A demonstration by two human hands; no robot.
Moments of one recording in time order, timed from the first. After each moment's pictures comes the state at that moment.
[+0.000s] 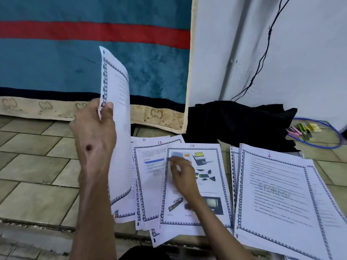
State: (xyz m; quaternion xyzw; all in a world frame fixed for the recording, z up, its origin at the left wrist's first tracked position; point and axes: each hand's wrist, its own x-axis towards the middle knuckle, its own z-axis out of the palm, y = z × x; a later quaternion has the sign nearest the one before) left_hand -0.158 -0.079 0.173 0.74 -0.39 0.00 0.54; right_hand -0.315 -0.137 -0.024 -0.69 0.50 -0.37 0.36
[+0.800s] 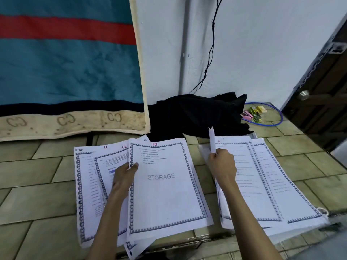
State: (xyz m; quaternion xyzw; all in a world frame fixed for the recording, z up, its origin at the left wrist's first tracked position) left_hand -0.213 -0.145 -0.008 0.69 -0.33 -0.50 0.41; right_hand -0.465 -0.145 0.033 -0.46 0.81 -0.30 0.18
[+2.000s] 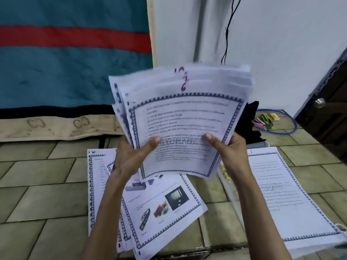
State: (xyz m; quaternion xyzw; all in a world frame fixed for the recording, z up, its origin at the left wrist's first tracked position) left_hand -0.220 -0.131 0.106 0.50 -0.50 -0.41 0.57; right_hand -0.442 -0.141 0.100 -0.52 0.45 -0.61 0.40
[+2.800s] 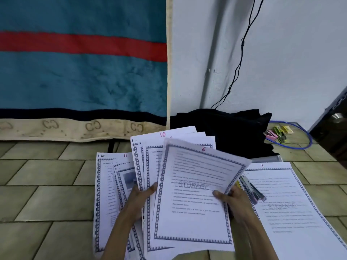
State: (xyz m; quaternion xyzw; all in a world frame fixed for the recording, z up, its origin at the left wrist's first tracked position) left_hand -0.200 -0.129 -0.030 0.54 -0.30 -0.61 0.49; right_hand -0.480 -0.132 -0.029 -0.41 0.56 -0.47 0.55
